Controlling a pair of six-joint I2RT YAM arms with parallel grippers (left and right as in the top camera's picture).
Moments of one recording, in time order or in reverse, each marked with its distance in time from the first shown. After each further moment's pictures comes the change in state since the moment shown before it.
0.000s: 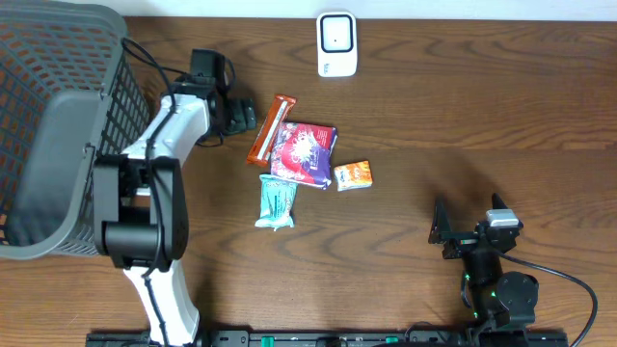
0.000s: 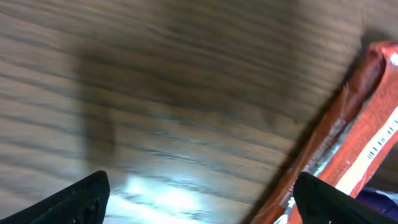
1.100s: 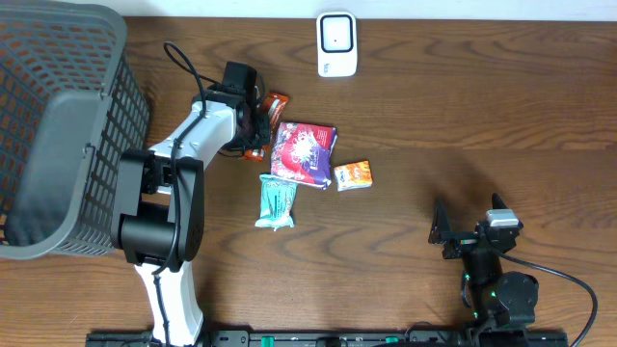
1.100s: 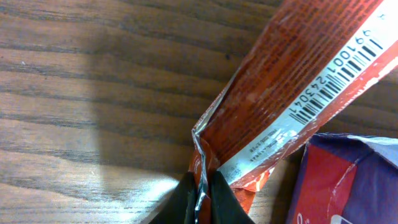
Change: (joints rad) left arm -0.108 0.018 -0.030 -0.024 -0.011 0.034; right arm 0.000 0.000 0.000 0.000 0.000 0.000
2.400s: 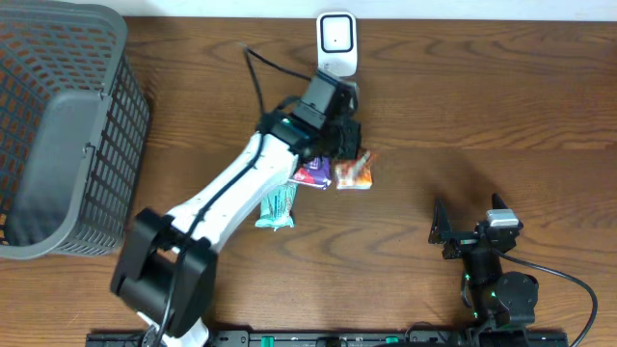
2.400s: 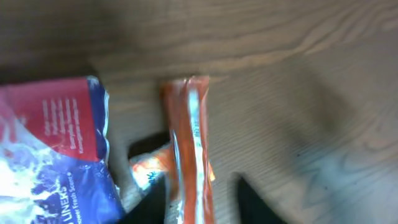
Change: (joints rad) left arm -0.399 -0.249 -0.005 0.090 0.166 -0.160; right arm 0.000 0.000 0.000 0.000 0.000 0.000
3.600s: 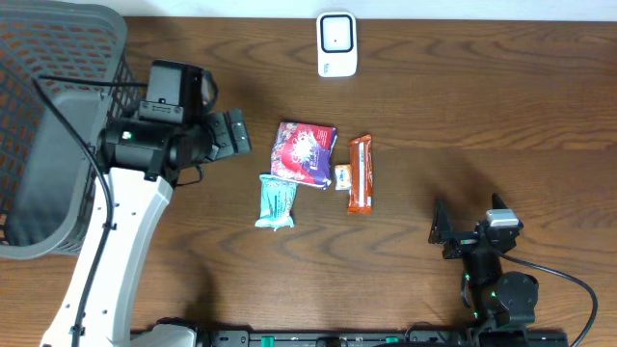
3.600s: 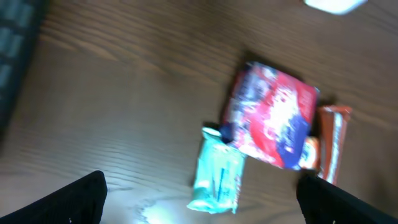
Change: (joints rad) left arm 0.430 -0.431 -0.001 -0.530 -0.220 -0.003; right arm 0.000 0.000 0.000 0.000 0.000 0.000
